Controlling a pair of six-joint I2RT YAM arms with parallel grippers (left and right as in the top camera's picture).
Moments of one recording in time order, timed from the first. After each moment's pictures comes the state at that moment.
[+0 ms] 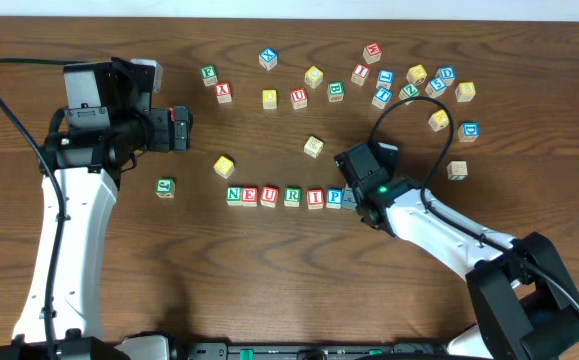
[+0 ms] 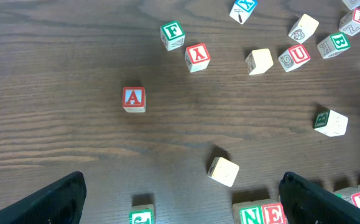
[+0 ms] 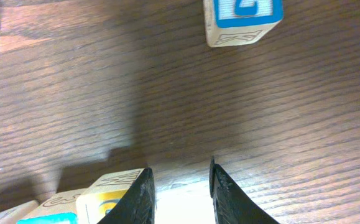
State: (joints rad) left arm 0.08 1.43 1.26 -0.71 0.24 0.11; right arm 0.55 1.68 0.89 -0.41 0.29 0.73
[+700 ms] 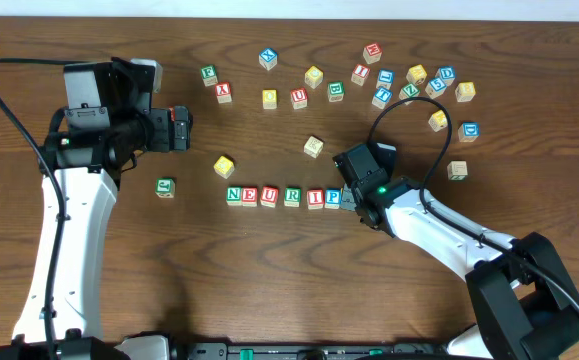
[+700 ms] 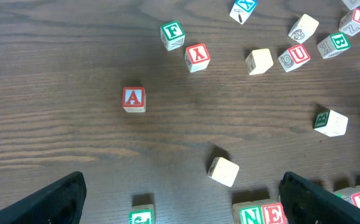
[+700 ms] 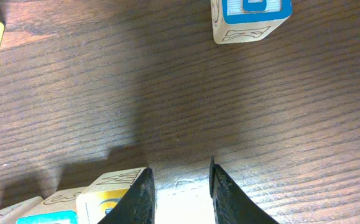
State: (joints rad) left arm 0.08 1.43 1.26 -0.71 0.24 0.11; right arm 0.55 1.68 0.89 -0.41 0.28 0.73
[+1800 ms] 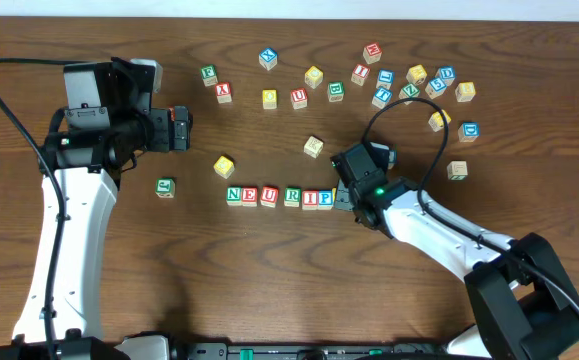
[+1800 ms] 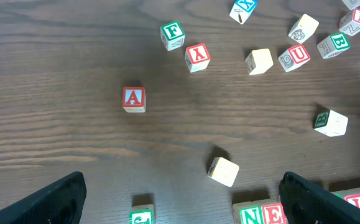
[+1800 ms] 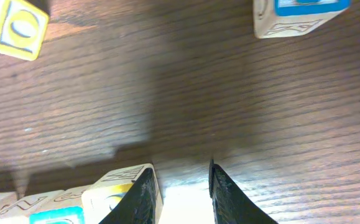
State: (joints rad) left arm 0.08 1.43 1.26 -0.71 0.24 0.11; right arm 0.57 1.68 0.89 -0.37 0.23 0.73
